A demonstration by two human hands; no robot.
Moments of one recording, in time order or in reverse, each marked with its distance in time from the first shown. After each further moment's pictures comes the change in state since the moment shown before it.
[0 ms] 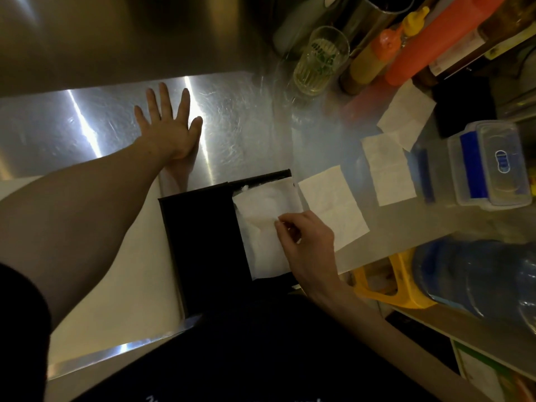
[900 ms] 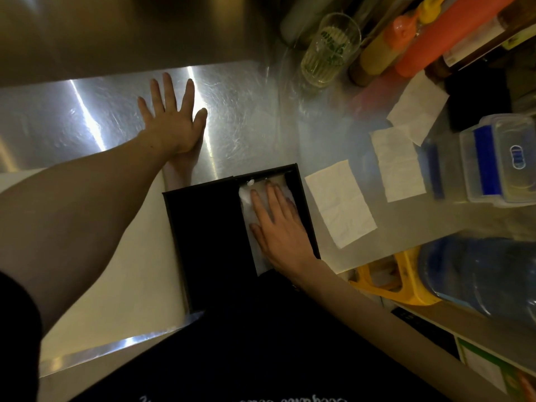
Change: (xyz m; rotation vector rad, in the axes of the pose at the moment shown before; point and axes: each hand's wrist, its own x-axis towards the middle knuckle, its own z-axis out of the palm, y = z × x) left_hand -0.001 -0.001 0.003 -0.003 0.037 0.017; right_hand 0.017 0.019 0.055 -0.470 -0.373 -0.277
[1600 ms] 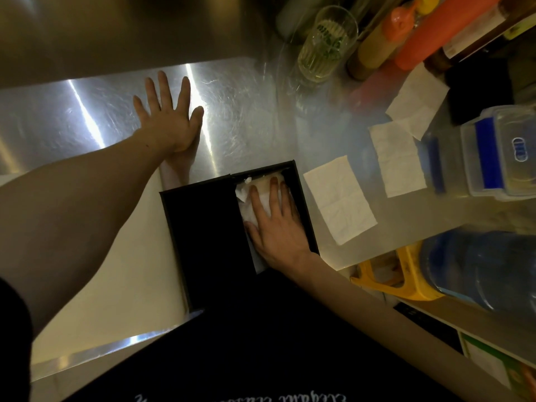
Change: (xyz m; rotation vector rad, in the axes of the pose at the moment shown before) left_hand 0.000 0.002 -0.002 0.015 -0.010 -0.017; right_hand 0.006 0.002 0.010 0.011 -0.101 0.098
